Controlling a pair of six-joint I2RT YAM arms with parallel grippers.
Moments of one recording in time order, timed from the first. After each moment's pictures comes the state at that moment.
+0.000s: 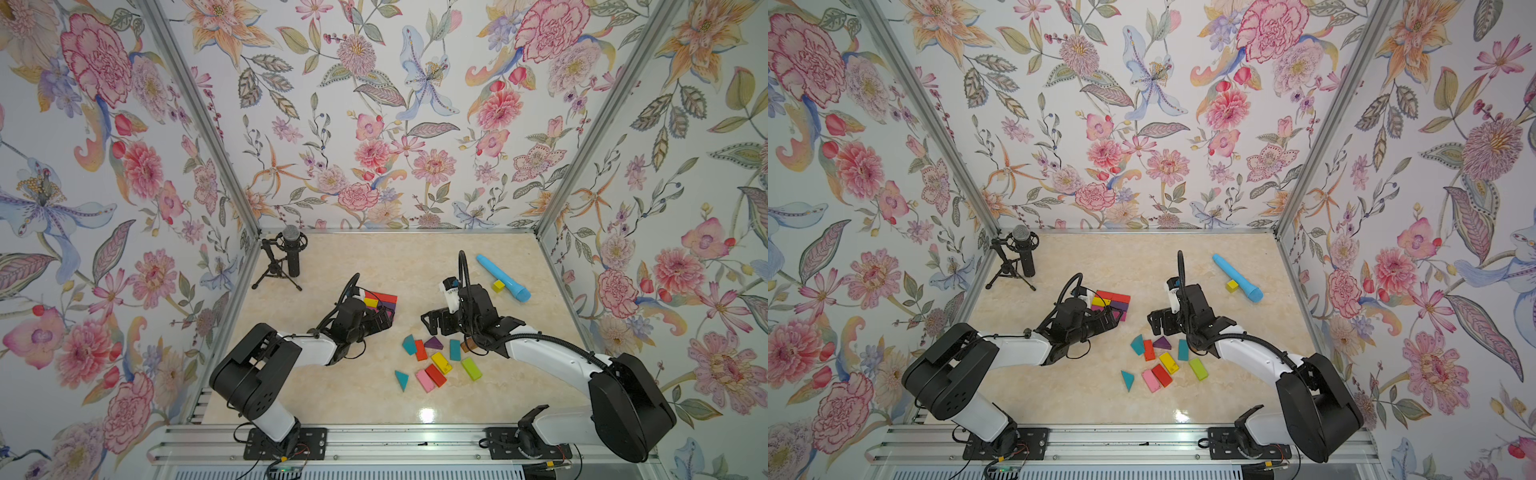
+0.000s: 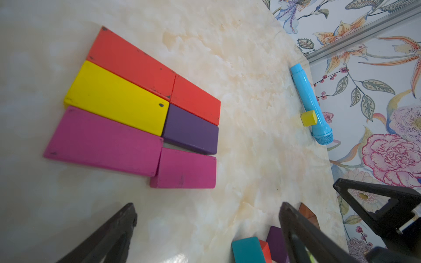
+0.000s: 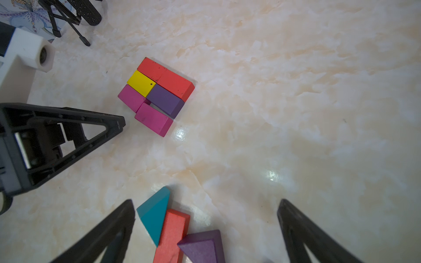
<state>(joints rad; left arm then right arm) -0.61 1.62 0.58 0.46 0.10 -0.86 0.57 1.36 0.71 -0.07 -0.12 0.28</state>
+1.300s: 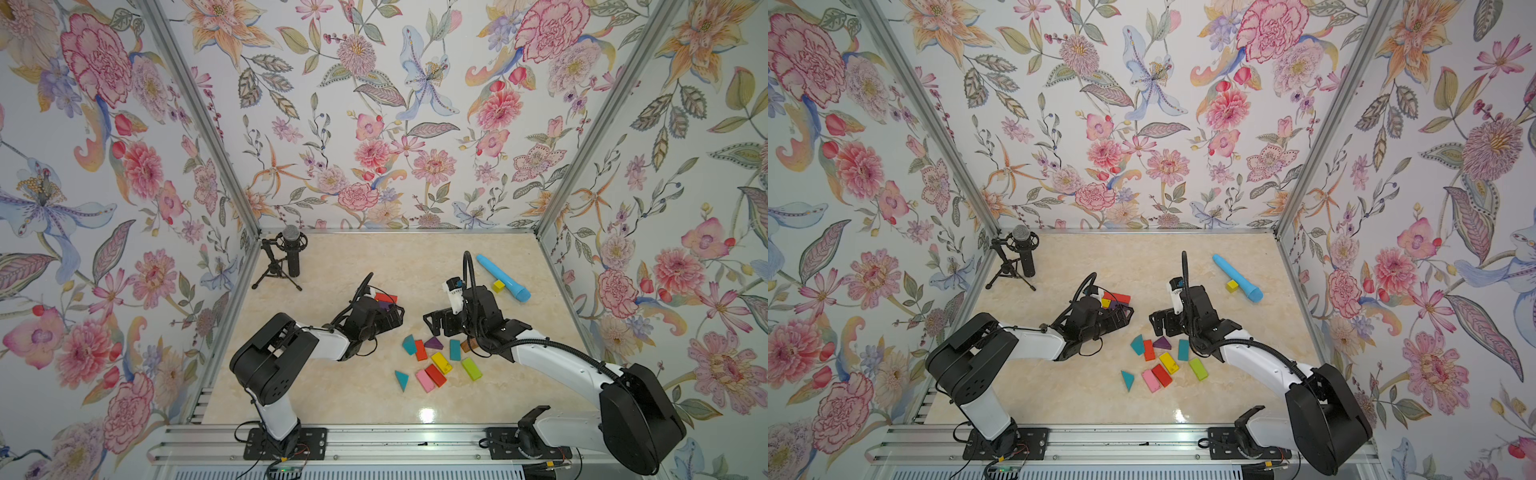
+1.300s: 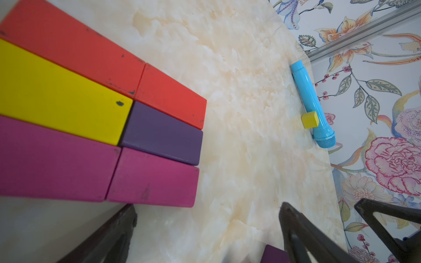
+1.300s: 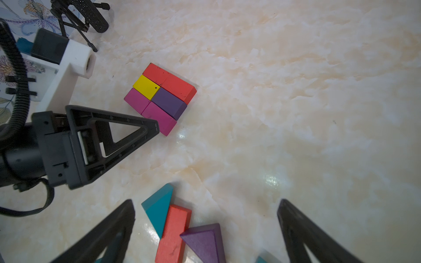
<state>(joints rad) -0.66 1.75 0.67 0.49 0.05 -0.91 0.57 1.29 0.69 -0.09 -0.12 0.28</state>
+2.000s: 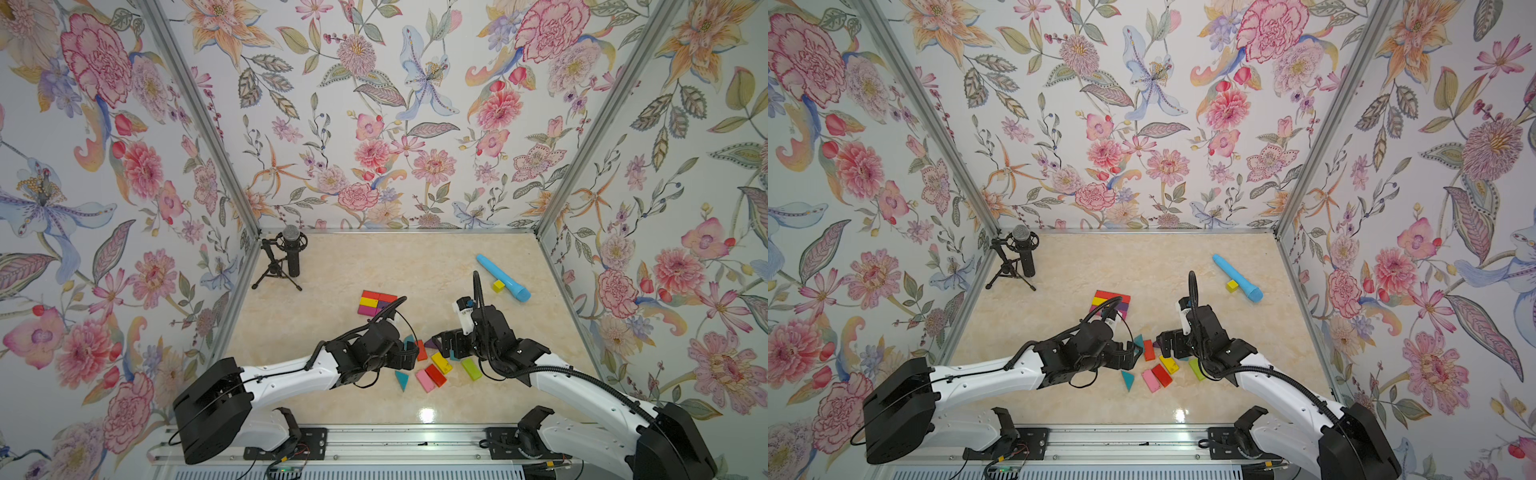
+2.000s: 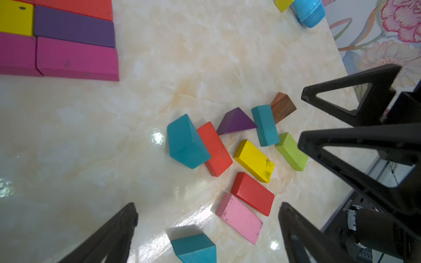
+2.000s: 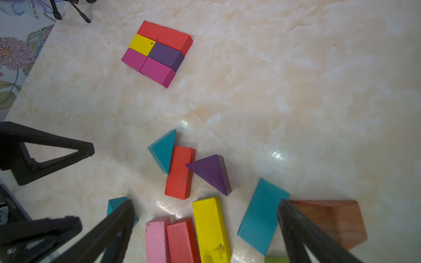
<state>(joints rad) -1.02 1.35 0.68 -0.12 -0.09 -0.75 0.63 1.05 0.55 -0.27 -0.09 0.39</state>
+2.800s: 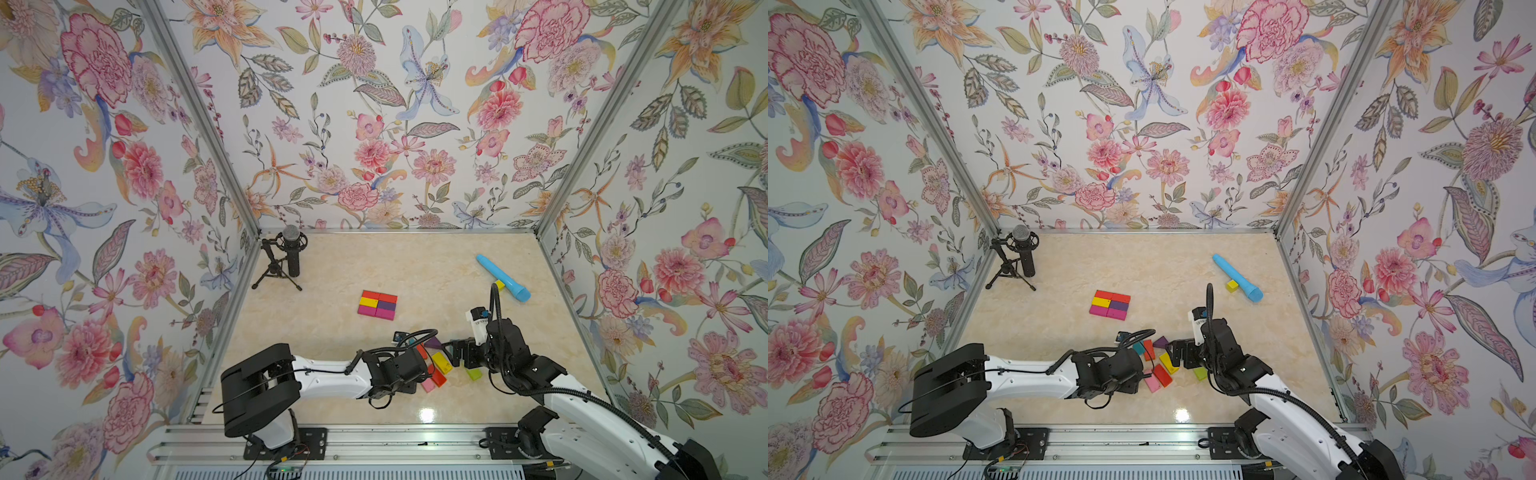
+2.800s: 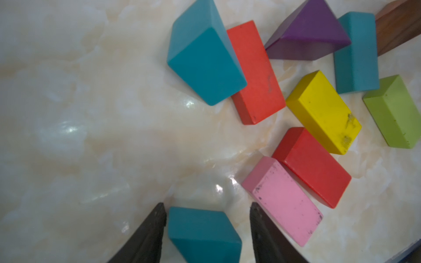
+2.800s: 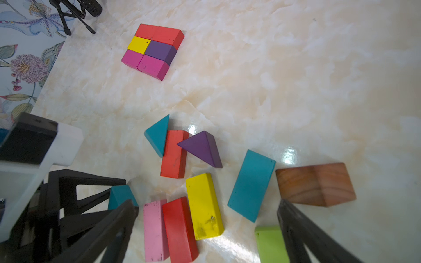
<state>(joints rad) -1.21 1.59 0.78 -0.28 -0.23 -0.96 0.57 0.85 0.41 -0.28 -0.15 0.44</state>
